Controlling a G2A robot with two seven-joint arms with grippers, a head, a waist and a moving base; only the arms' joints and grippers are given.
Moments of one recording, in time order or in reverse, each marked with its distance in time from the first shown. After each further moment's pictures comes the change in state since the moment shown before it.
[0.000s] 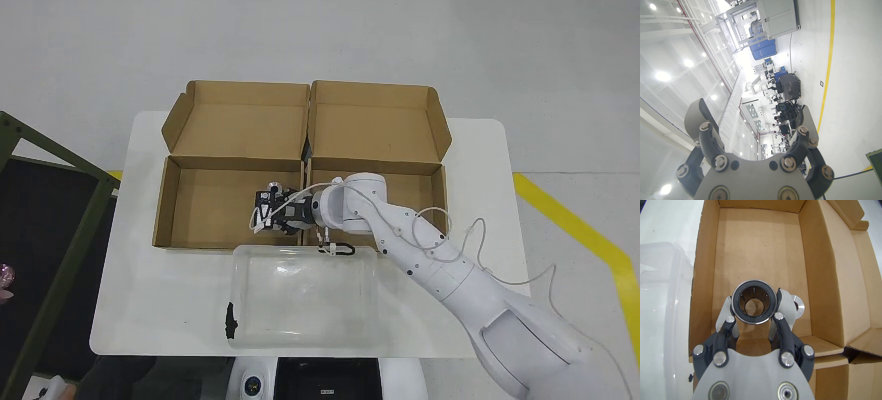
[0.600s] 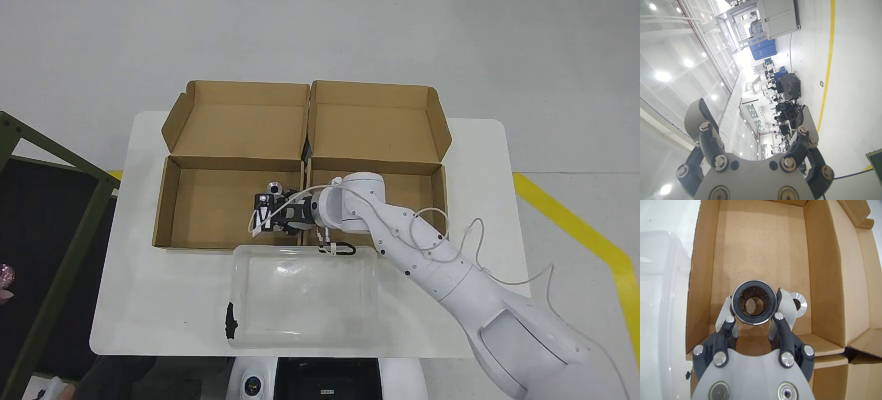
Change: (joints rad) left arm 0.000 0.000 0.000 0.000 0.000 0.000 0.000; right arm -0.004 -0.010 0.011 0.001 -0.034 -0.023 0.024
